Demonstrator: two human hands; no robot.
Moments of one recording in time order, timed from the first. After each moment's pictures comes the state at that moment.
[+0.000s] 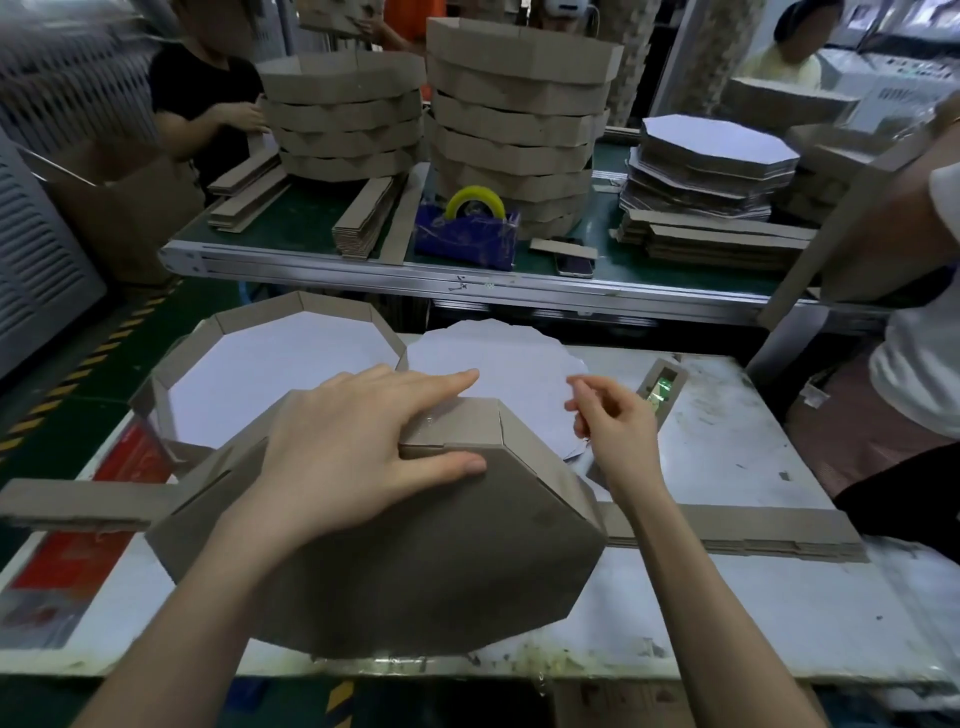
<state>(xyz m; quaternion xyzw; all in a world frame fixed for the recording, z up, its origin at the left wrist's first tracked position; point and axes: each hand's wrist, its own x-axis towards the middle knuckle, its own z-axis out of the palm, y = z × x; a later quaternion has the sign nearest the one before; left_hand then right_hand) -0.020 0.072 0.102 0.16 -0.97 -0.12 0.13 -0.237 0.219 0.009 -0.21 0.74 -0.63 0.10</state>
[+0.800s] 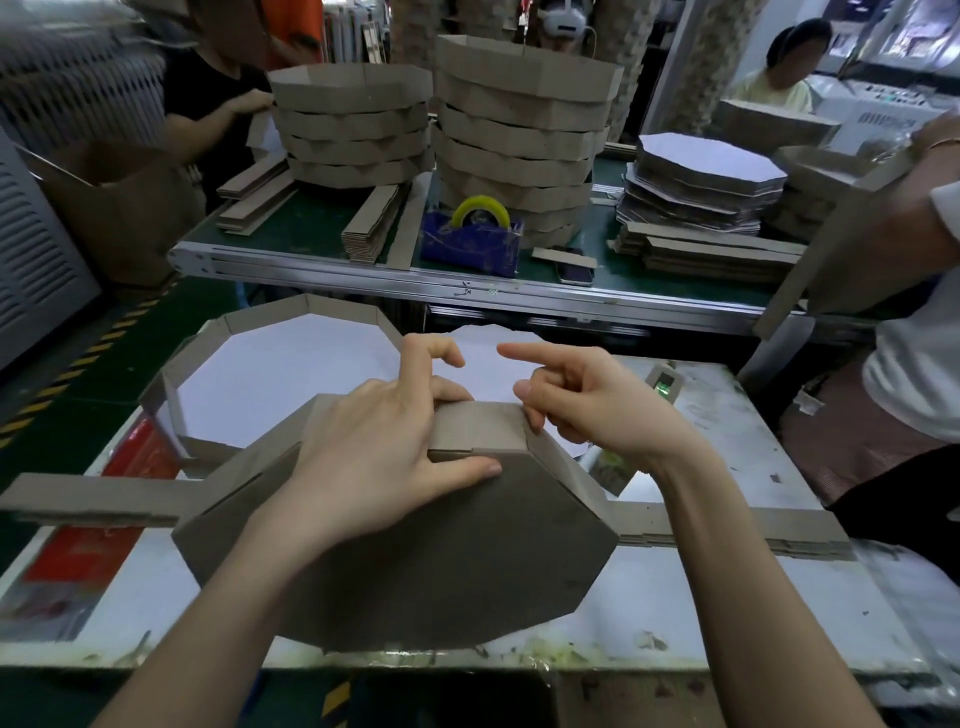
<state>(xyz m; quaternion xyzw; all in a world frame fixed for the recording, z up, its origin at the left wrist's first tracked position) -0.008 0.076 0.094 0.15 -0.95 -0.18 0.19 -0.186 0.212 0.112 -0.46 0.72 -0.43 0.30</state>
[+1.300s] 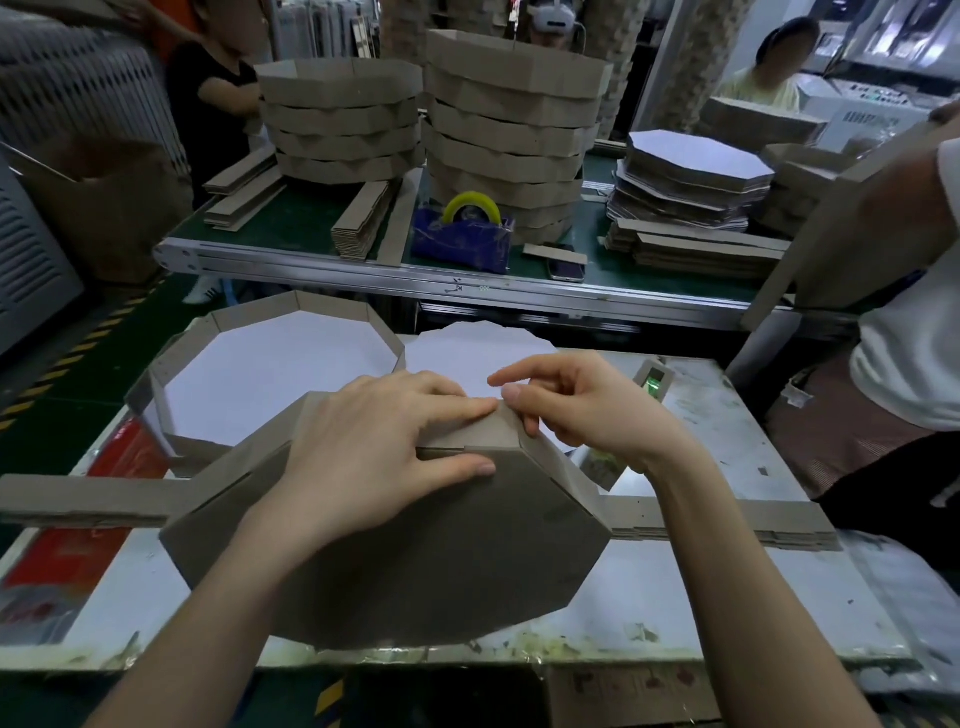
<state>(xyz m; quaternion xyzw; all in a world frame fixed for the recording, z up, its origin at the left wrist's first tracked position) -0.007 0.078 0.101 0.14 -0.97 -0.15 0.12 -0.190 0.216 0.105 -0.46 0.73 -0.41 0.29</state>
